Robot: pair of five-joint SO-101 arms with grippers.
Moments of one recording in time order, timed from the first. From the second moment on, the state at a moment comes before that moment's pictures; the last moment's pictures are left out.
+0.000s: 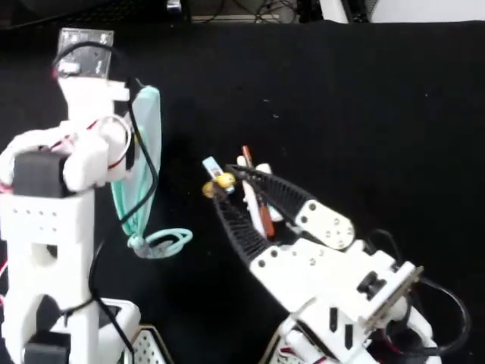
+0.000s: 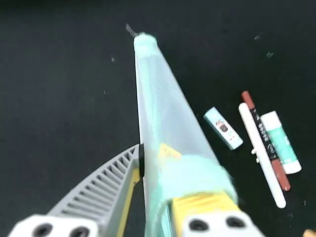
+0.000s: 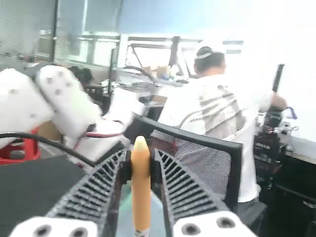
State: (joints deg) left arm -0.4 -29.8 -0.5 89.5 -0.5; right arm -43.8 -88.4 46.1 40.1 8.3
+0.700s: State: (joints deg) left arm -12.0 -27.3 -8.0 98.3 -29.9; right arm -42.7 -87.9 46.1 41.1 8.3
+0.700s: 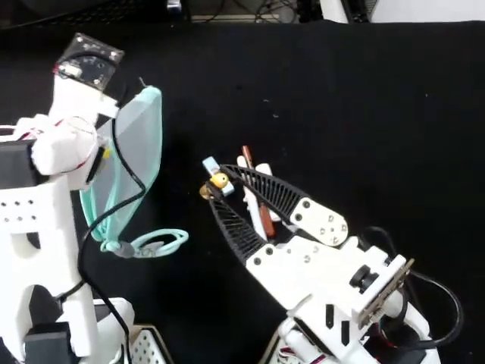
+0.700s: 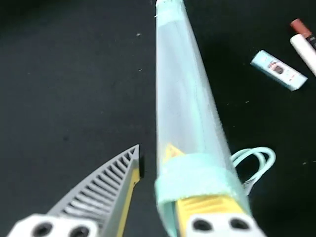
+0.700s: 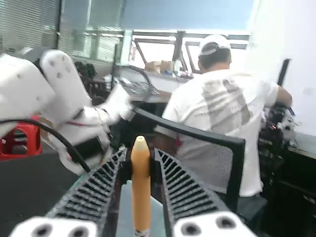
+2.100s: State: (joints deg) left arm -2.4 -26.3 -18.8 92.7 4.6; right arm -22.2 -89.3 46.3 49.8 8.4
